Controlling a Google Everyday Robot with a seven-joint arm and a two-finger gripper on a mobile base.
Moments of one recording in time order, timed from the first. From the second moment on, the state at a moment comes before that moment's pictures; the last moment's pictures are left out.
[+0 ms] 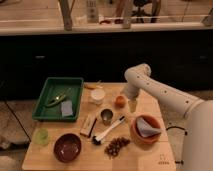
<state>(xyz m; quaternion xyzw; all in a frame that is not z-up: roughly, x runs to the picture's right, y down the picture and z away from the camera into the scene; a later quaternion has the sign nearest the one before) 0.148 0.090 0.883 -0.30 -0.10 -0.16 0.93</state>
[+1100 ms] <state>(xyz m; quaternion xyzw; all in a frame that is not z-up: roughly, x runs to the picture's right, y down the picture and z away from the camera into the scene) 0.152 0.088 0.906 -0.31 -0.12 -0.20 0.92</state>
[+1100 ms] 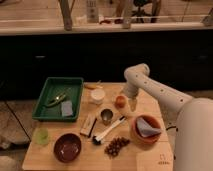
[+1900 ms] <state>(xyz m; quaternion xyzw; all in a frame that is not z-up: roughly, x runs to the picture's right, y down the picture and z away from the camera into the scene) 0.155 0.087 0.921 -0.31 -0.13 -0.21 0.92</state>
